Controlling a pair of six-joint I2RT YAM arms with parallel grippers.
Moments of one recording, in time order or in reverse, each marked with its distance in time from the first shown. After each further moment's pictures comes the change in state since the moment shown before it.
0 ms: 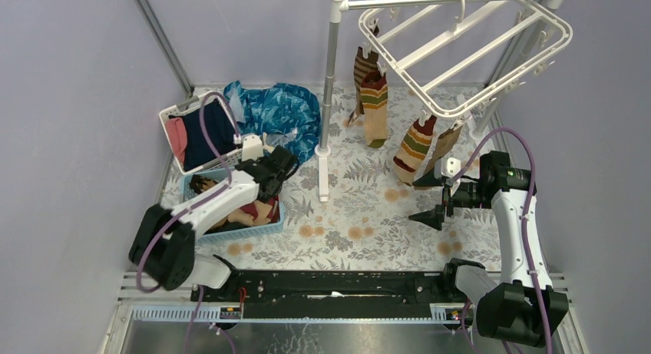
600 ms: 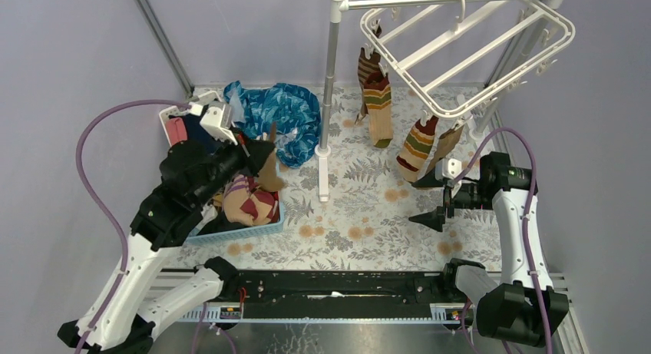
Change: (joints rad) left arm -0.001 -0.677 0.246 0.172 0.794 0.490; right arm 0.000 0.000 0.003 -0.064 -0.005 -0.073
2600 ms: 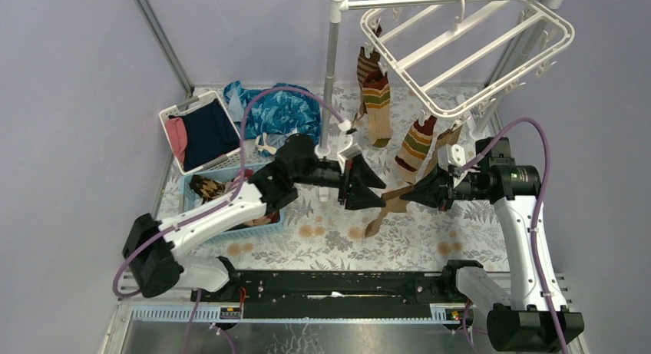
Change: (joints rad) left arm -0.331 0.582 -0.070 0.873 0.938 0.084; right arm 0.168 -0.045 0.175 0.111 -0.161 0.368
